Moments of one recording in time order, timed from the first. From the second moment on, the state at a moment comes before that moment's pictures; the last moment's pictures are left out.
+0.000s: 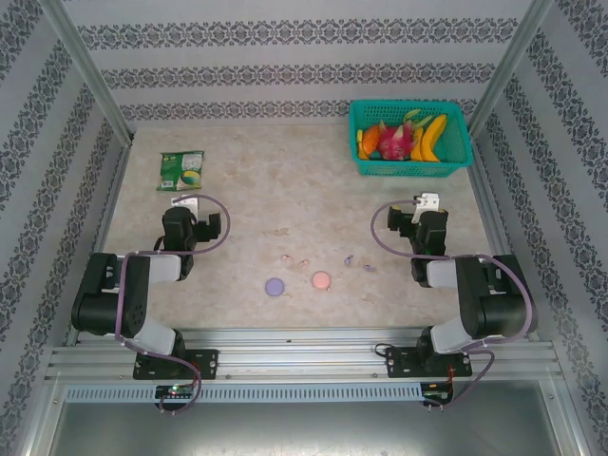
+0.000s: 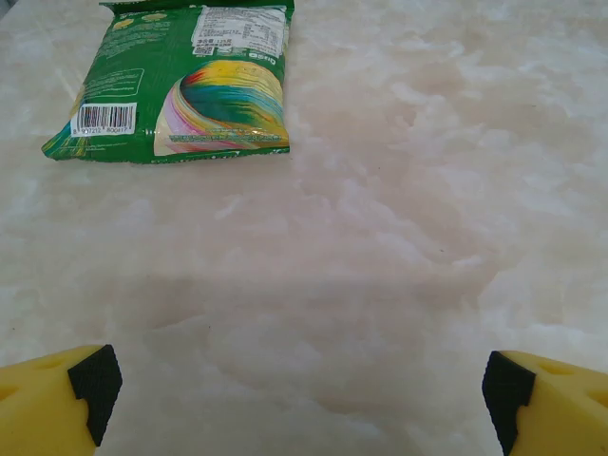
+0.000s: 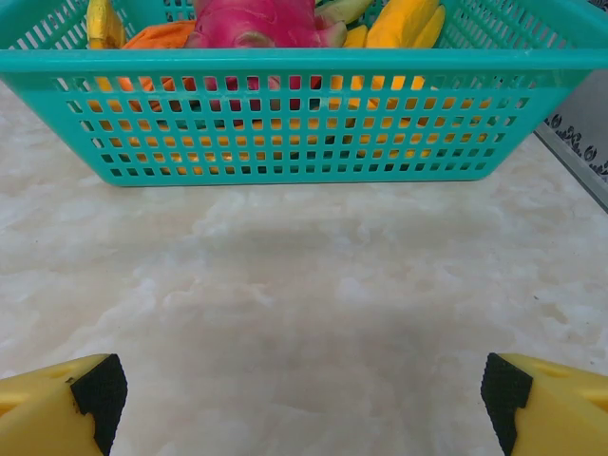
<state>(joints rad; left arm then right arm) -0.02 1.53 0.46 0.56 -0.13 -0.03 0.02 1.50 0.36 0.79 0.12 0.05</state>
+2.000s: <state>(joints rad) -0.08 1.21 0.88 -0.40 0.04 -0.66 0.23 0.83 0.76 -0.60 -0.08 0.62</state>
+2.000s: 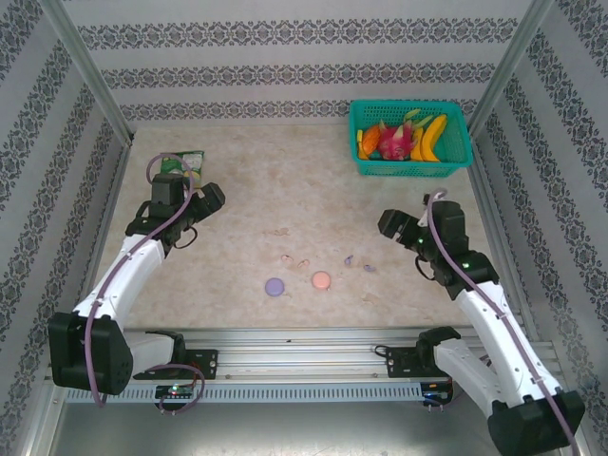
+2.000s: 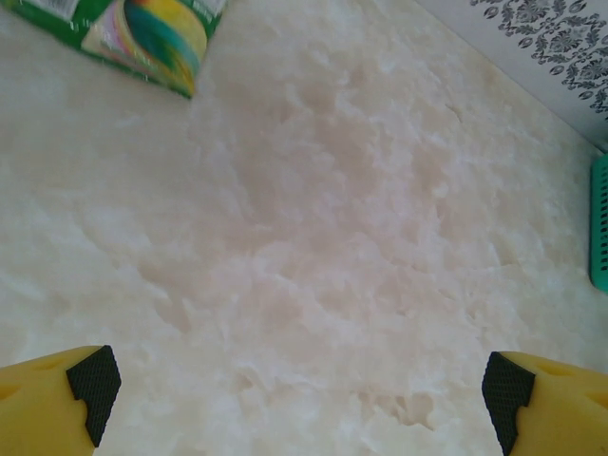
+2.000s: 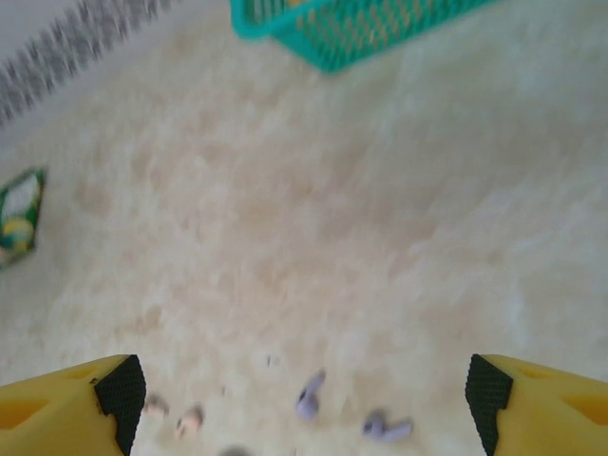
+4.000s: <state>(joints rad) -0.14 1.35 0.90 -0.44 0.27 -0.87 0.89 1.79 1.09 -0.75 0.05 0.91</state>
